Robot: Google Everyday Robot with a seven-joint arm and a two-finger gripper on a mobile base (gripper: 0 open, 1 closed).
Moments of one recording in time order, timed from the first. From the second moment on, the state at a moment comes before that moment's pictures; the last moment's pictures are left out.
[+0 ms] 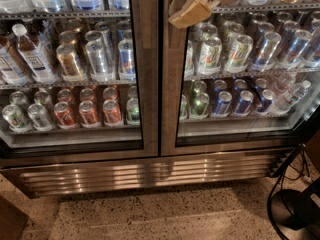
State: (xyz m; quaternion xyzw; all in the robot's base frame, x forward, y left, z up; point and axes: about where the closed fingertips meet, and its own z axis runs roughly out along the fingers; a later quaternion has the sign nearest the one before) arm 0.613 -0.044 1.034 -0.70 0.57 0.12 0.41
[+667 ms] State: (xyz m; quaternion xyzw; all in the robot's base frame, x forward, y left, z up) arm 0.613 -0.044 1.035 -0.71 0.56 0.12 0.41
